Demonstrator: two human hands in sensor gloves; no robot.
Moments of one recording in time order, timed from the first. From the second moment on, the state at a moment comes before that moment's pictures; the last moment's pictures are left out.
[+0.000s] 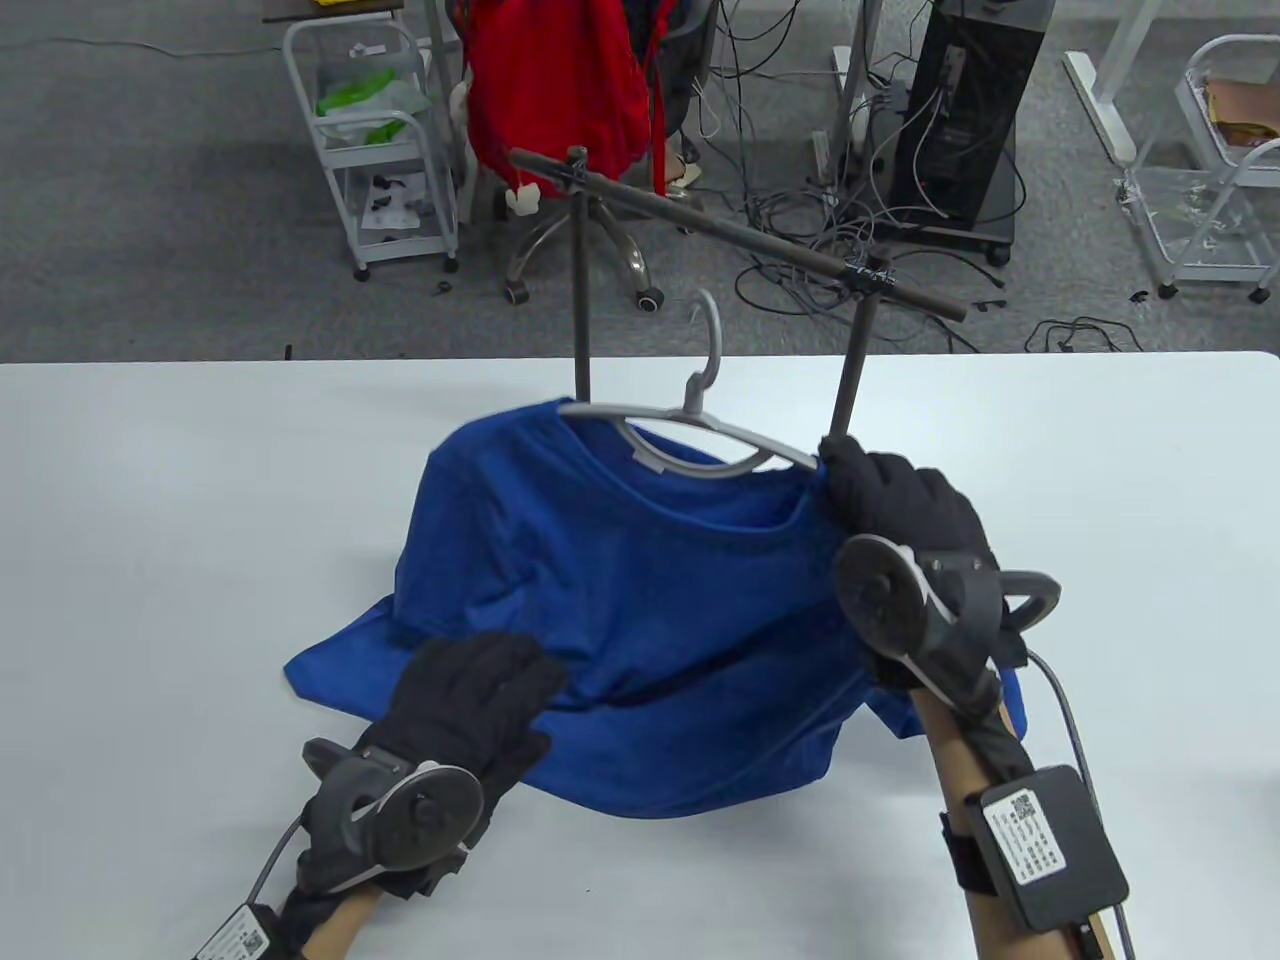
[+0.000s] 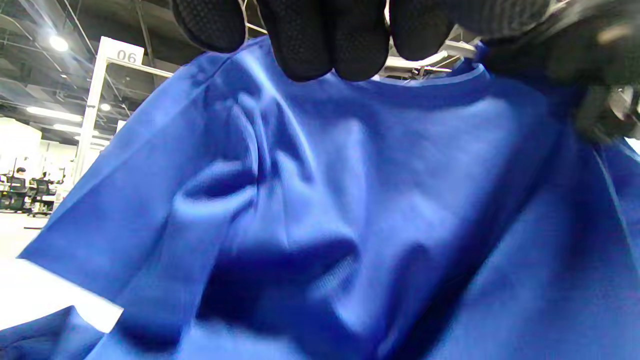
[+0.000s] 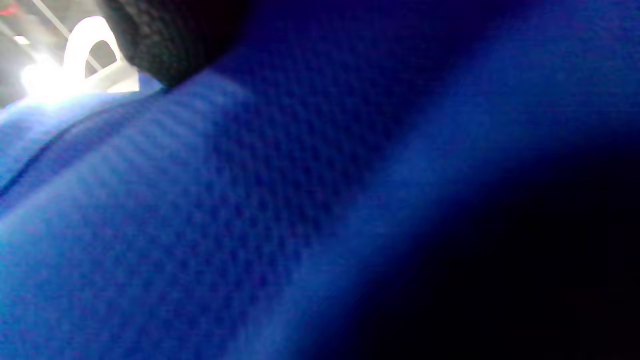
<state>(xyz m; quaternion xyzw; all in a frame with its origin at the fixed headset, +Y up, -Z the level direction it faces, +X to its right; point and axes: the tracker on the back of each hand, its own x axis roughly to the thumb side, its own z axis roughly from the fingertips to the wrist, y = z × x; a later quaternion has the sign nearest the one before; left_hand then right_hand) -0.192 -0.626 -0.200 0.17 -0.21 0.10 0.96 0.144 -0.497 -0.288 -0.04 -0.33 0.94 0.05</state>
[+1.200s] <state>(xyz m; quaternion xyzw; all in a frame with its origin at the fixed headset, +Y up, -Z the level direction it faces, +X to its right) -0.181 -0.647 -0.210 0.09 -0.21 0.09 0.97 0.114 -0.585 -0.218 0.09 -0.28 0.96 0.06</state>
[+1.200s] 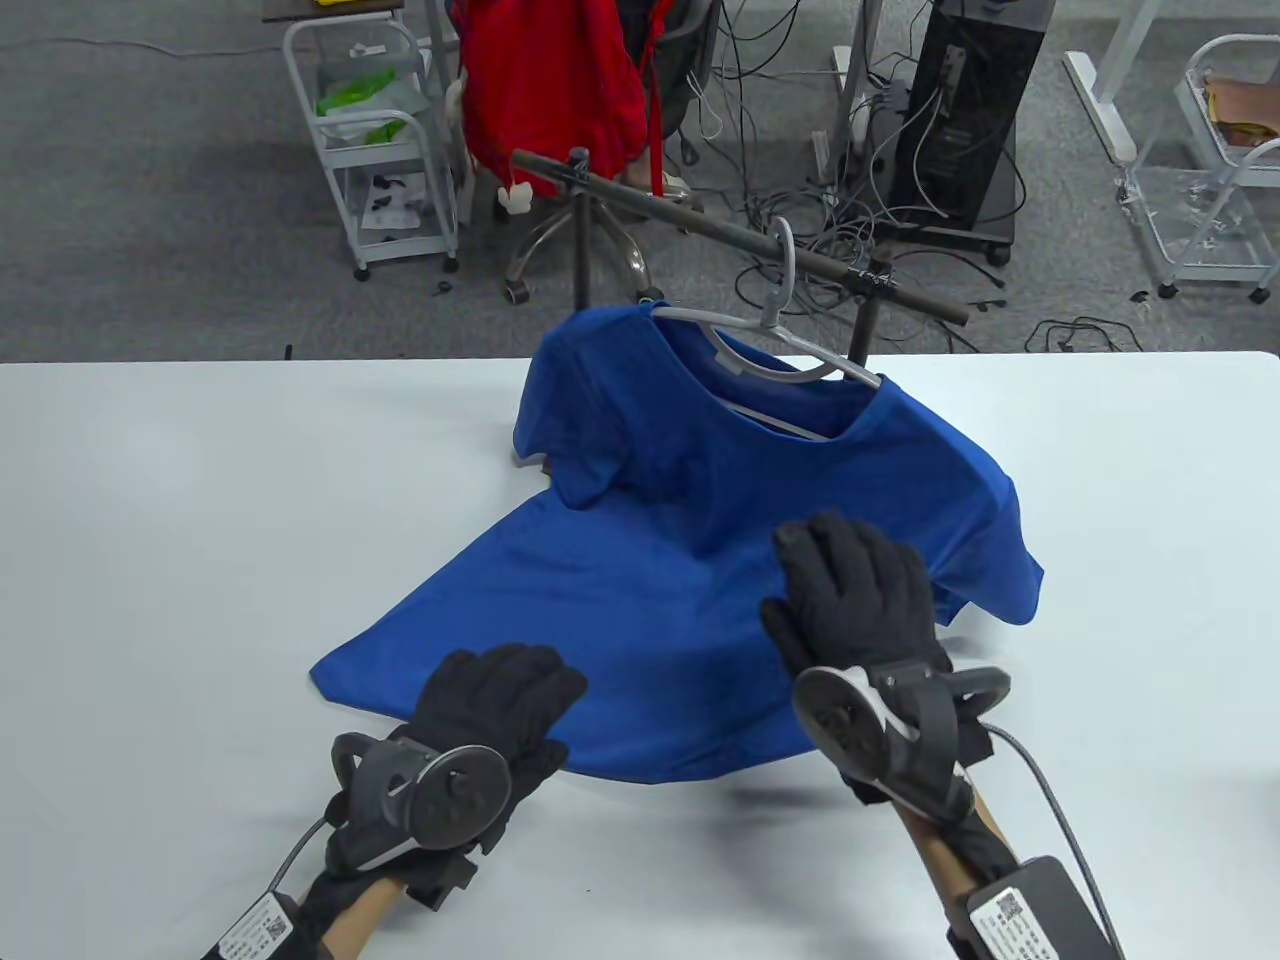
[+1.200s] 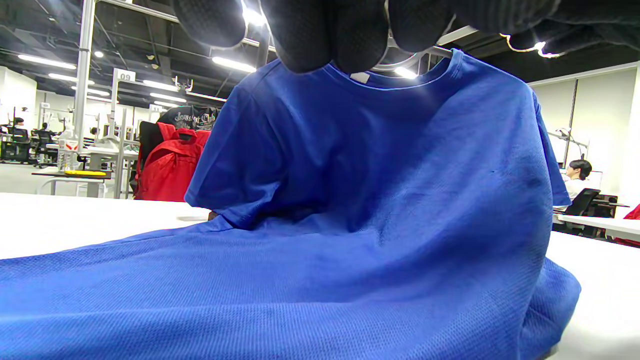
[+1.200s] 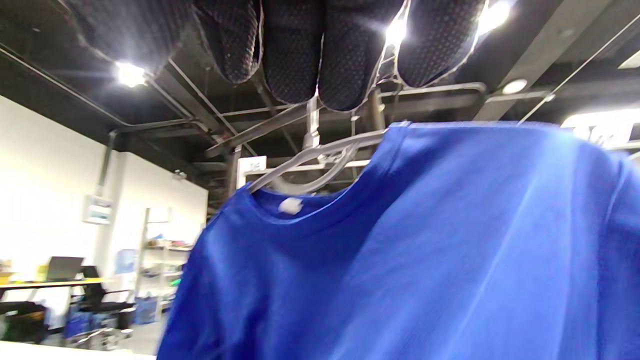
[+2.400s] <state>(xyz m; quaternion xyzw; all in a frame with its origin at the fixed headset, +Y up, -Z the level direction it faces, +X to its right) -0.165 -0.667 -0.210 0.05 -0.22 0.06 0.97 0.082 -0.686 -0.198 0.18 -0.08 0.98 0.06</state>
